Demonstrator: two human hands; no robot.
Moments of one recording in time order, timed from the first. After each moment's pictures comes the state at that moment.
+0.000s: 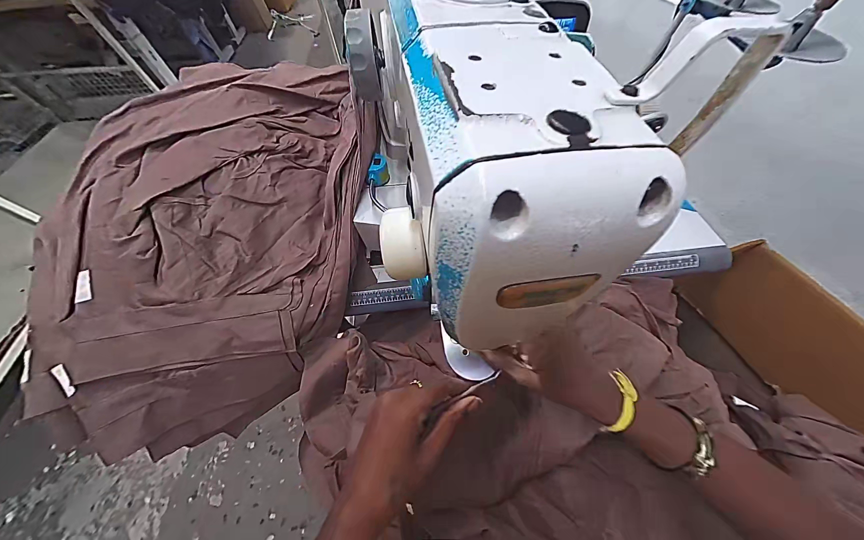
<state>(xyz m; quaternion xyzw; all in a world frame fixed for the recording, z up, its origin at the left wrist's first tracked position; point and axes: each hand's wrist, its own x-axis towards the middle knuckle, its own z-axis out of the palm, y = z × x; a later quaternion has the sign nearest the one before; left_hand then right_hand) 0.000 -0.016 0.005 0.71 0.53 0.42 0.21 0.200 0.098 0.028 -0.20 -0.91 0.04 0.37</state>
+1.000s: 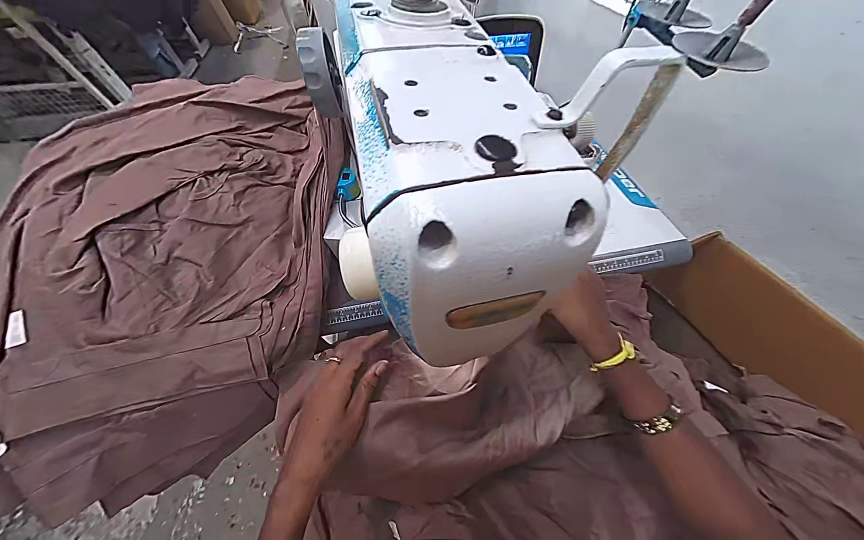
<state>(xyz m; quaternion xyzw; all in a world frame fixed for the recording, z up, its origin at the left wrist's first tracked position) -0.051 0.013 -0.019 0.67 0.63 0.36 0.14 0.264 0.164 0.011 -0.54 -0.79 0.00 0.30</state>
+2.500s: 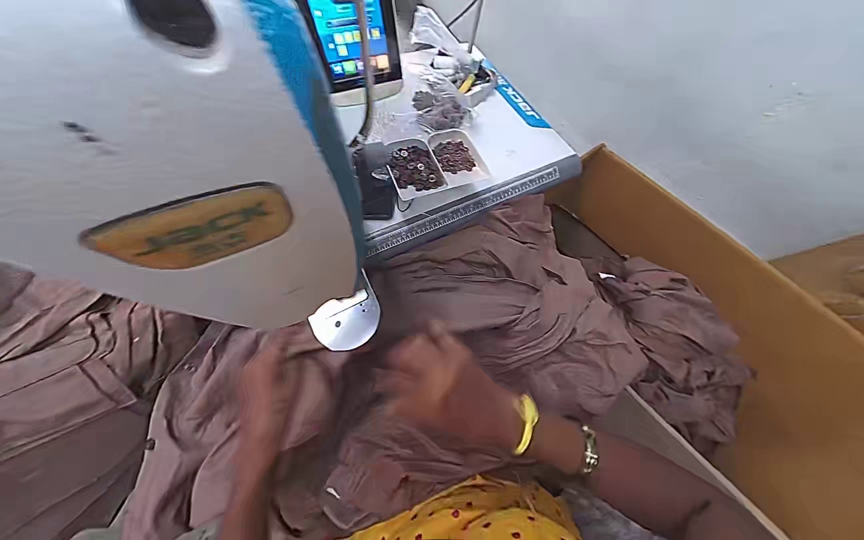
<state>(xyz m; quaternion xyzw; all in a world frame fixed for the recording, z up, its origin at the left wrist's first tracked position) -0.036 0.020 -0.069 0.70 0.64 0.30 0.13 0.229 -0.008 -0.046 -0.37 -0.89 0.04 0.26</state>
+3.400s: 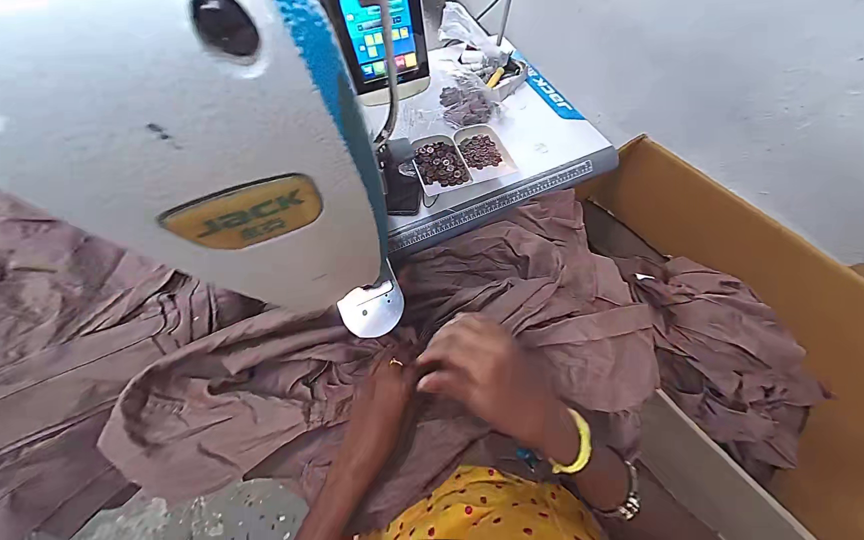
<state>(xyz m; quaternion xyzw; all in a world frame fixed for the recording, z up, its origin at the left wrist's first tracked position) 0.039 -0.031 -0.066 0.80 0.51 0.24 0.21 0.237 -0.005 -0.010 -0.40 -0.82 0.18 0.36</state>
